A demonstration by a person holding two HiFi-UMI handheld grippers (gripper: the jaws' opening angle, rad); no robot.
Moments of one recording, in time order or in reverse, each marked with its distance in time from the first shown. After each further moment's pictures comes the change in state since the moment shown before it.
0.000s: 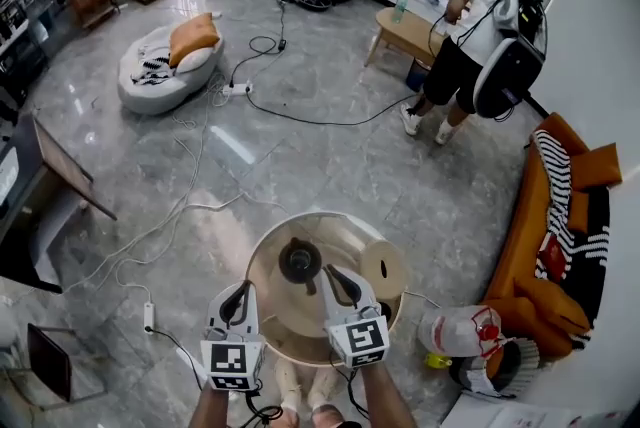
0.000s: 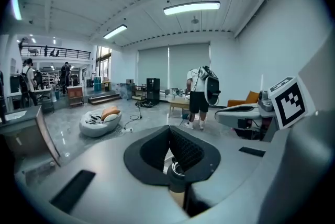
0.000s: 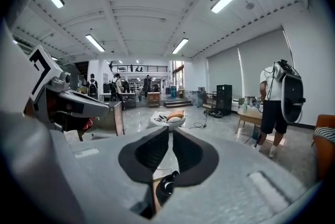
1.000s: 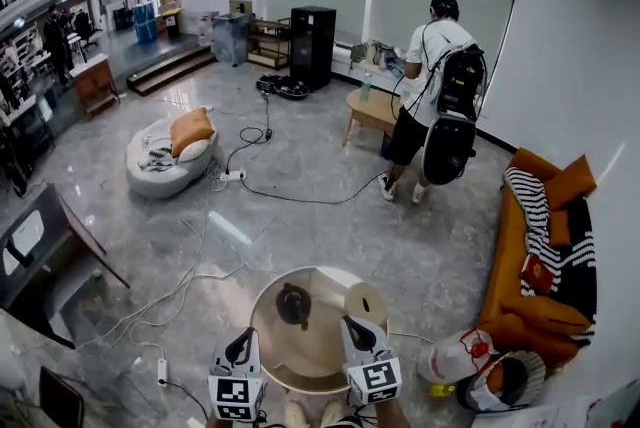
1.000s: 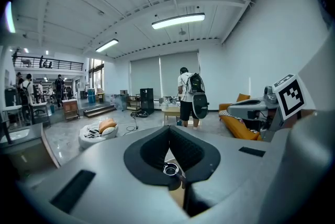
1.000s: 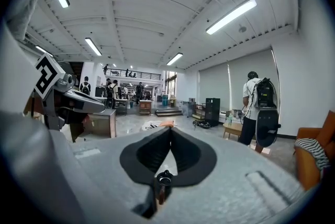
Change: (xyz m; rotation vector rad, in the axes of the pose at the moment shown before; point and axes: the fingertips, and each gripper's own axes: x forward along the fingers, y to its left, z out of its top) left arm -0.155 -0.076 0.083 0.075 -0.092 -0.024; right arm -0.203 0.008 0.082 -0.036 -0.098 -0.126
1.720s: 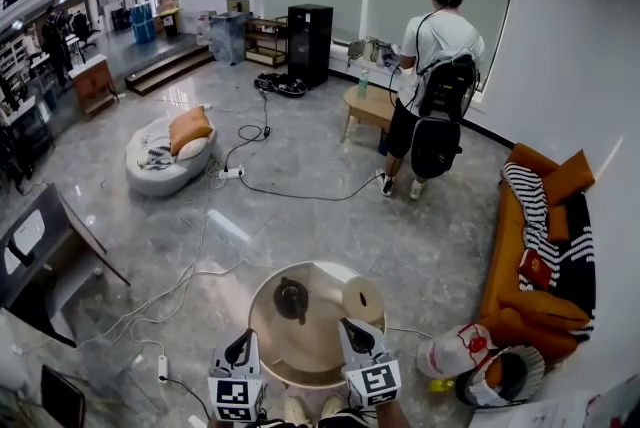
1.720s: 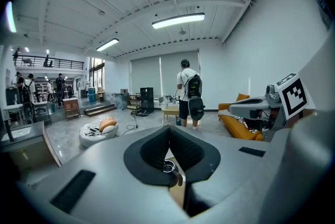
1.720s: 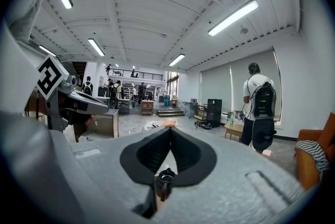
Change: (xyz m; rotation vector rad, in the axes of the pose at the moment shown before) left arm -0.017 -0.021 -0.008 -0.008 0.009 -0.003; right arm -0.029 0.005 -0.003 -0.019 -0.005 0.017
